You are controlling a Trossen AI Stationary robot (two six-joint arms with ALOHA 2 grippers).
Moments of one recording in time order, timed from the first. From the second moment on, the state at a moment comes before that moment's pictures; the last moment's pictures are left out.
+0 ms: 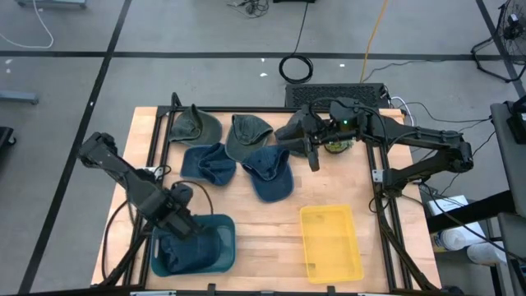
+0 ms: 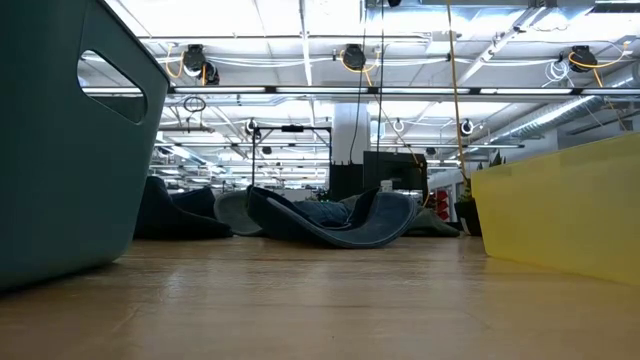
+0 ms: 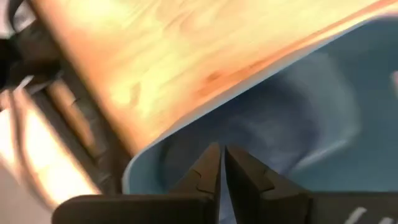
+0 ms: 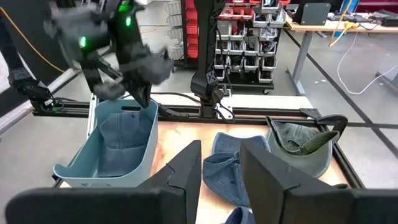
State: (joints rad) left arm -0.64 1.45 1.39 -1.53 -0.01 -1.77; right arm -0.17 1.28 1.32 -0.29 -0.27 -0.04
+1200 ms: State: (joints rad) left arm -0.45 1.08 1.40 -1.43 -0.62 -1.33; right arm -0.17 1.06 1.32 -0.28 -0.27 0.20
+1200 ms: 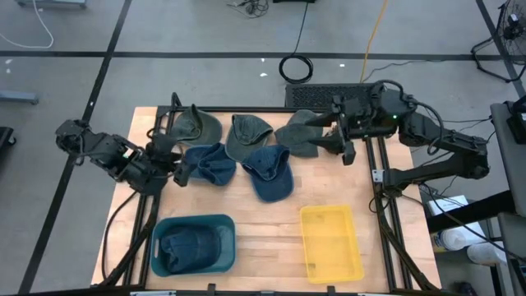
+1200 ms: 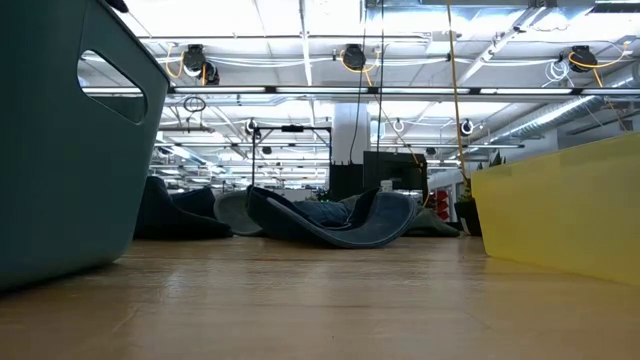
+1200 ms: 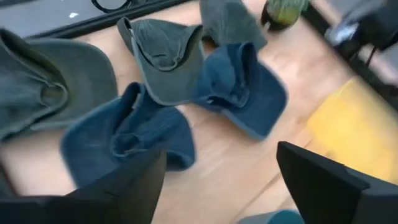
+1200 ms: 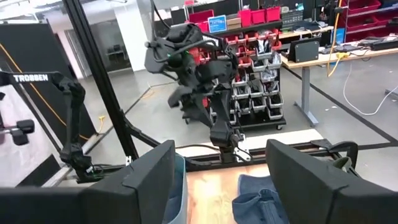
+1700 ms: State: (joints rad) left arm -0.13 1.09 1.40 -1.31 -0.38 -0.66; right arm -0.17 1.05 1.32 -0.28 -0.27 0.20
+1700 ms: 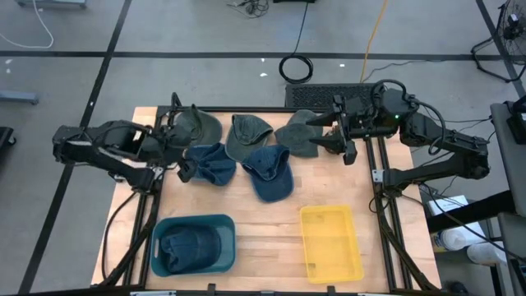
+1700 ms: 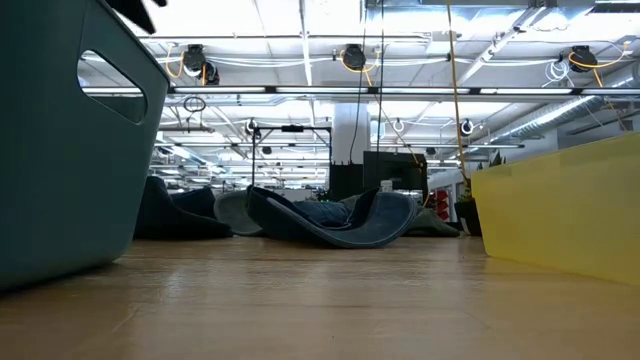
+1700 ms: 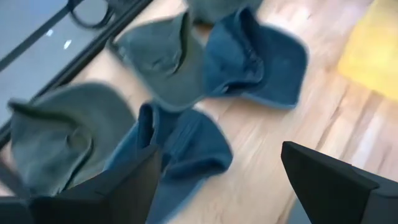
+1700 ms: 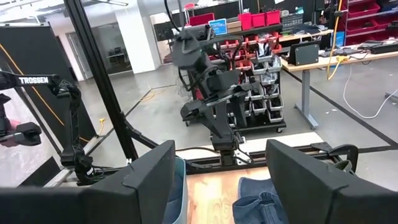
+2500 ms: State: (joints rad) left arm 0.10 1.36 1.40 -1.16 0.08 -1.12; right arm -0.17 1.05 1.32 -0.28 -0.26 0.33
